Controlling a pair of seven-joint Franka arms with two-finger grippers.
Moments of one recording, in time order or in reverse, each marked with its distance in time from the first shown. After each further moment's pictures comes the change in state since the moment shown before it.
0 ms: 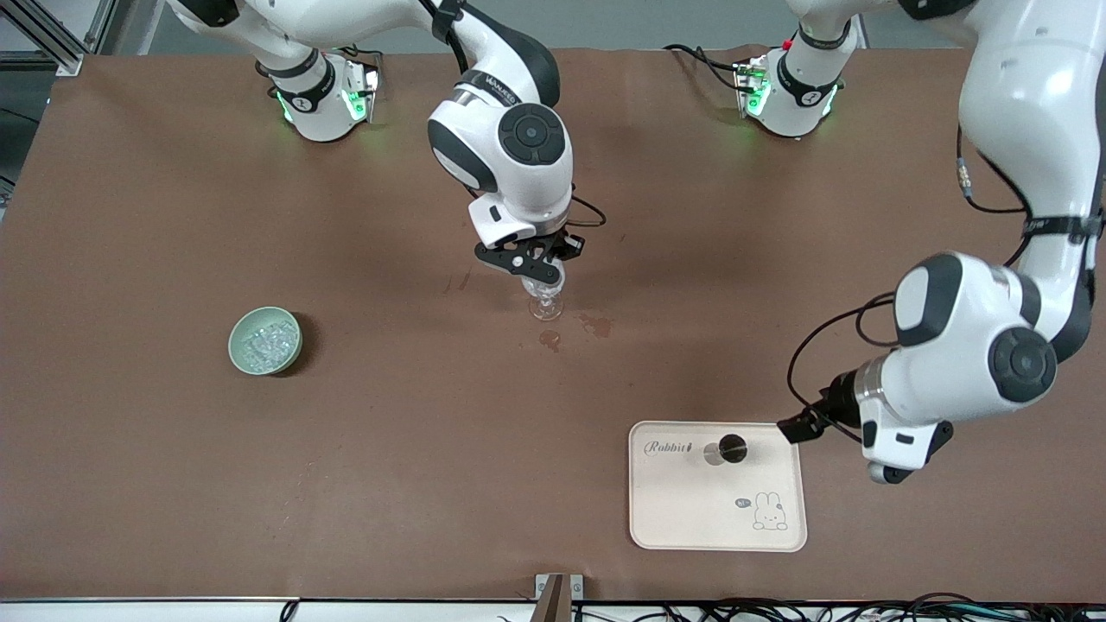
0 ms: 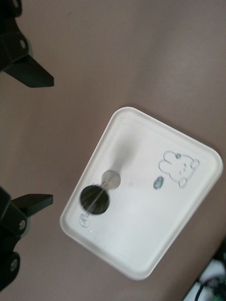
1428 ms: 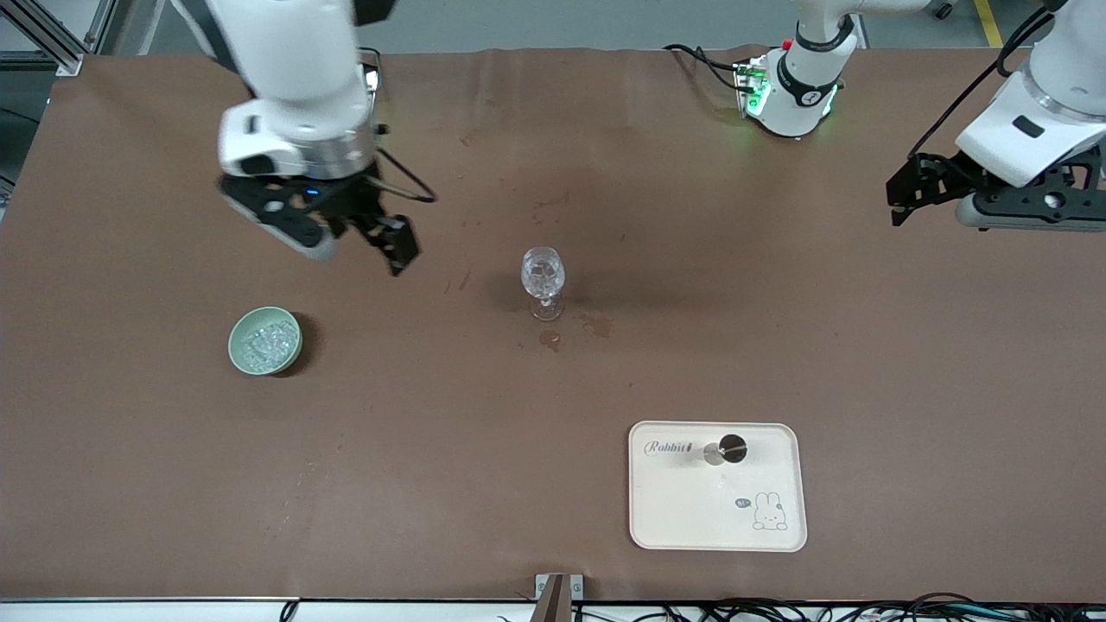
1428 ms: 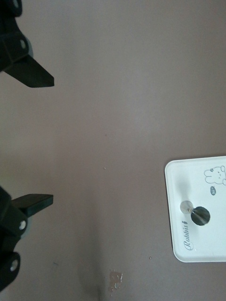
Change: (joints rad) left arm -0.280 -0.695 0.461 -0.327 -0.130 -0.313 0.673; right arm -0.309 -0.360 -0.024 0.077 -0.089 -0.268 -0.149
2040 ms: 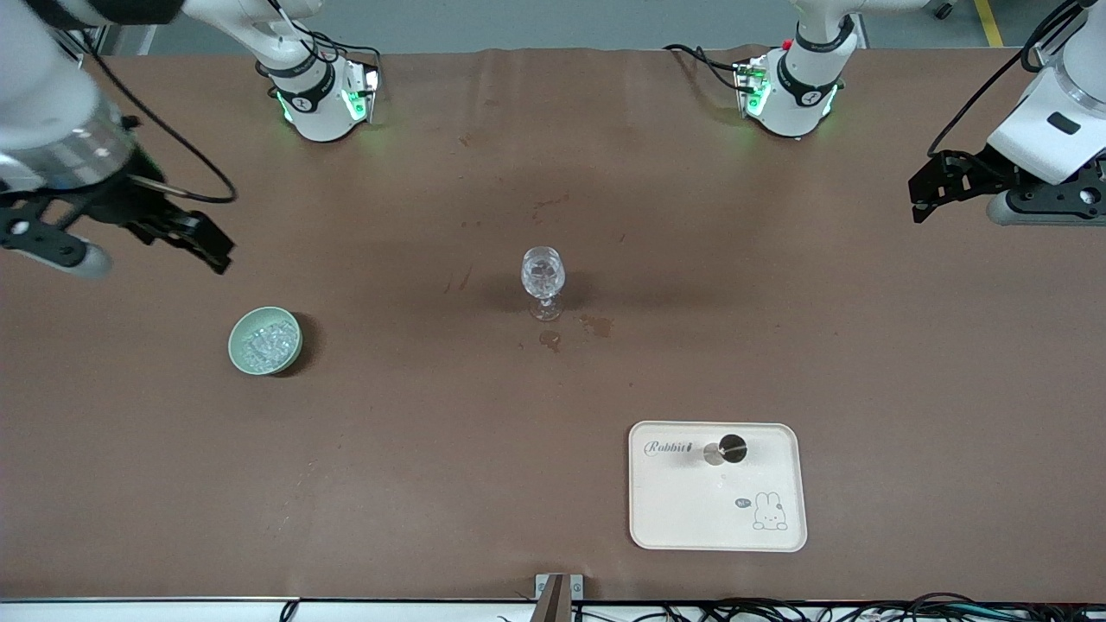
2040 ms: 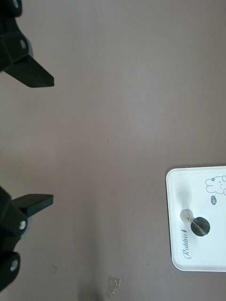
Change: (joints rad) left arm 0.027 -0.004 -0.003 0.004 -0.001 -0.004 0.005; right arm -0.110 -0.103 -0.264 -0.004 0.153 -0.115 -0.601
